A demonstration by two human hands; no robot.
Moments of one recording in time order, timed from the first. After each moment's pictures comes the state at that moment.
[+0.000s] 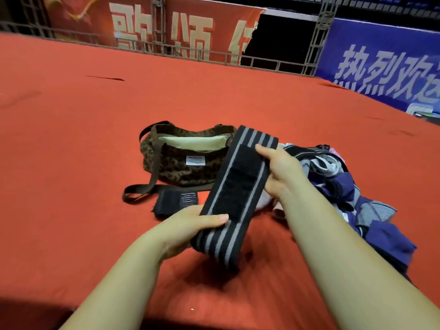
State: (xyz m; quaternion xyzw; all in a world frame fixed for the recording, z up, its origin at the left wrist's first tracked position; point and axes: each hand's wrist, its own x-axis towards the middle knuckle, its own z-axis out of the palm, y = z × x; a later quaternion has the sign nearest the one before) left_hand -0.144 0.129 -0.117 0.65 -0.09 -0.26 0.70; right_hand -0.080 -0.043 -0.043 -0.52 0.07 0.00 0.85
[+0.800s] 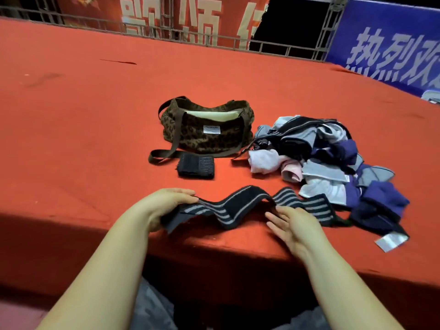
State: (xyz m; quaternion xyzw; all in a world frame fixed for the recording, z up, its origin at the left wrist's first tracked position) left_hand -0.201 0.189 -0.155 0.68 0.13 -0.20 0.69; right_hand -0.222 -0.064 -0.168 -0.57 0.26 0.03 0.78
